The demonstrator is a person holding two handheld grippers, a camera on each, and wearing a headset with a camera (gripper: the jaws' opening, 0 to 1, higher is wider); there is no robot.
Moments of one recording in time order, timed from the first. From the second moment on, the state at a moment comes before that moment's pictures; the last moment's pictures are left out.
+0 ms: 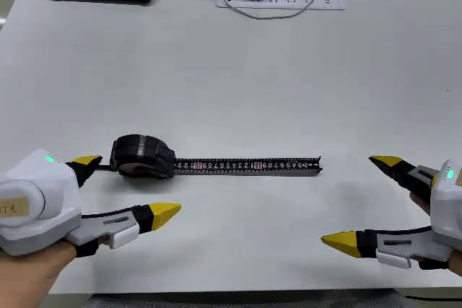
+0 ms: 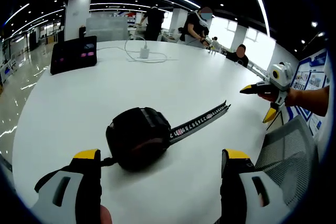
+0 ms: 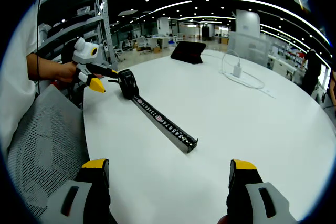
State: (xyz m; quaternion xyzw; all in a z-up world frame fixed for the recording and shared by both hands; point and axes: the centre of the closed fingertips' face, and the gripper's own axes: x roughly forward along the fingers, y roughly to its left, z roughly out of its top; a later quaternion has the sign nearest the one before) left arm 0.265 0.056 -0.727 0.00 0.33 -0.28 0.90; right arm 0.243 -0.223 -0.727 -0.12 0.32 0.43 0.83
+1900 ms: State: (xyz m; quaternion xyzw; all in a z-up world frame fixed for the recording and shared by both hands) left arm 0.297 0.053 -0.737 -0.09 0.31 -0.15 0.93; right arm 0.281 -0.220 -0.744 -0.17 0.32 0.51 0.78
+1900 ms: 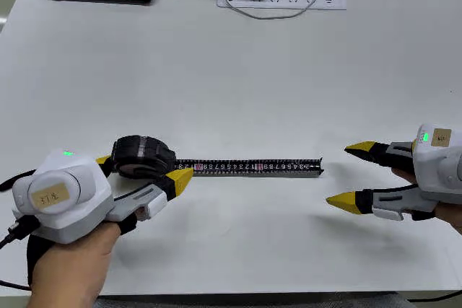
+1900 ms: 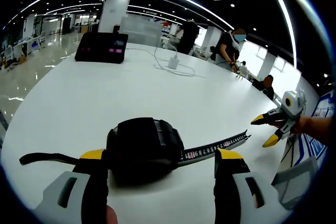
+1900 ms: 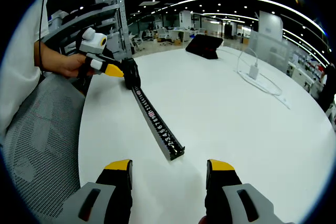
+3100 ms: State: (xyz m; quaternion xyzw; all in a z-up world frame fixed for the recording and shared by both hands) left arm 0.308 0.069 -0.746 -0.10 0.31 -0.07 0.94; right arm 0.294 -0.209 -0.766 -0.22 0.34 0.56 0.72
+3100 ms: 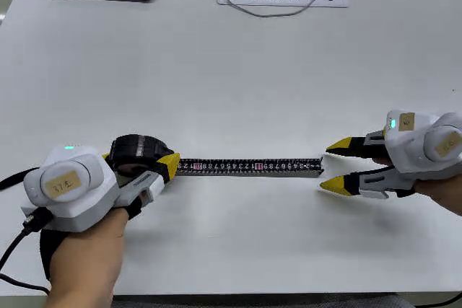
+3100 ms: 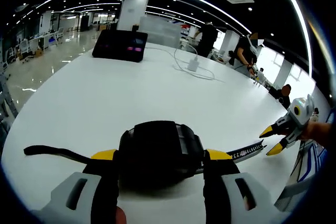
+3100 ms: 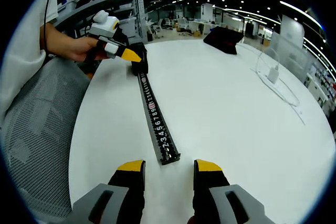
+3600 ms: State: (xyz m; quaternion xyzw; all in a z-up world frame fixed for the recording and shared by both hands) left arm 0.308 0.069 -0.747 -0.10 0.31 -0.08 0.94; right arm 0.298 -0.203 -0.770 -0.24 0.34 0.58 0.70
